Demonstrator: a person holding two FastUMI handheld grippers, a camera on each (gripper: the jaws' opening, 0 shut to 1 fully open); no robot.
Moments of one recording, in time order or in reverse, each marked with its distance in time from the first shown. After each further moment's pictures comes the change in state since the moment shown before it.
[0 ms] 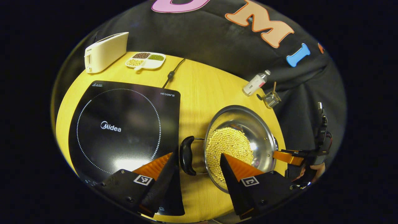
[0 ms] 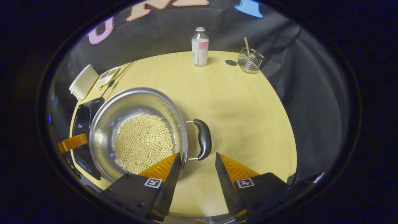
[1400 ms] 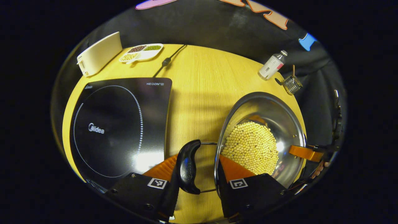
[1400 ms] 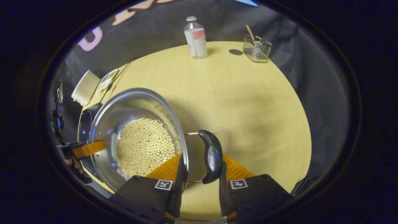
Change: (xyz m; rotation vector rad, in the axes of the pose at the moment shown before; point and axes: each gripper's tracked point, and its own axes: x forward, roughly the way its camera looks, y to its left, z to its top) left arm 0.036 -0.004 -0.010 0.075 0.083 0.180; right arm 0.041 0.000 0.005 0.051 0.047 0.120
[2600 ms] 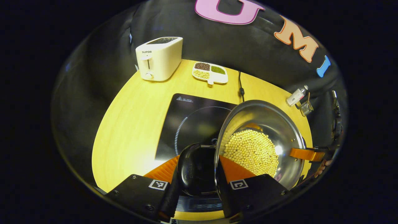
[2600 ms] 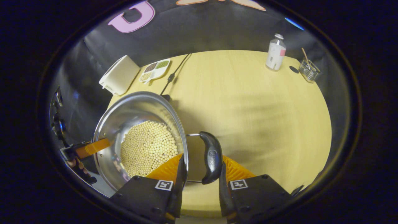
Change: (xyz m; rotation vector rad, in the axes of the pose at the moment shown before) left arm -0.096 0.236 0.027 -0.095 -0.119 0.068; right arm 0.018 0.003 0.011 -0.078 -0.015 0.095
